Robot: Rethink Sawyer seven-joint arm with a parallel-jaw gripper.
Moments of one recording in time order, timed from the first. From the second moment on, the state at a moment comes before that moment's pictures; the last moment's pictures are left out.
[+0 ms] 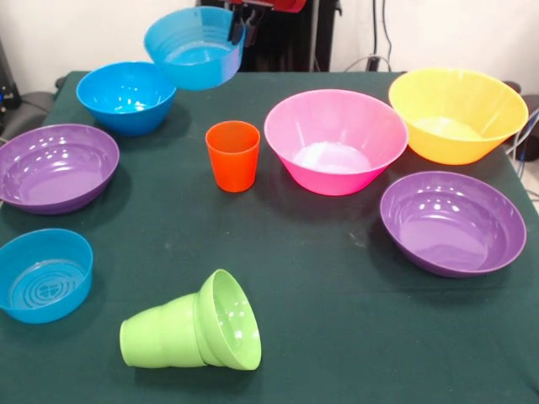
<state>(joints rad) -0.20 -0.73 -0.06 1.54 -0.29 1.03 1.63</state>
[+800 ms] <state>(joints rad) -0.17 -0.60 -0.10 1.53 -0.29 0.91 1.70</state>
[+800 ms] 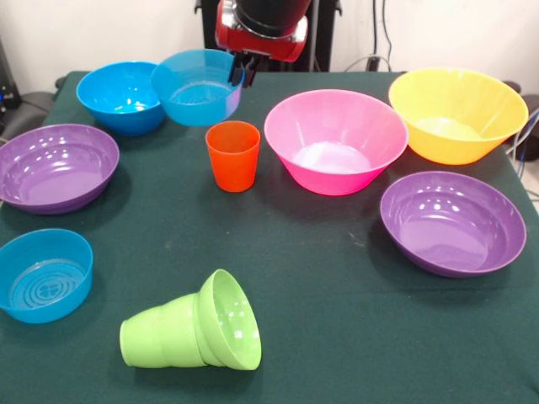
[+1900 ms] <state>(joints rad) -0.12 -0.47 -0.13 1.40 -0.27 0.91 1.70</state>
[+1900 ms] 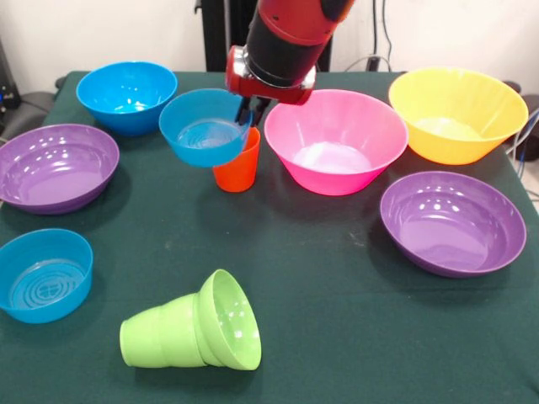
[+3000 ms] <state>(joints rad) -0.10 -0.51 -0.17 1.43 -0.25 0.86 1.74</state>
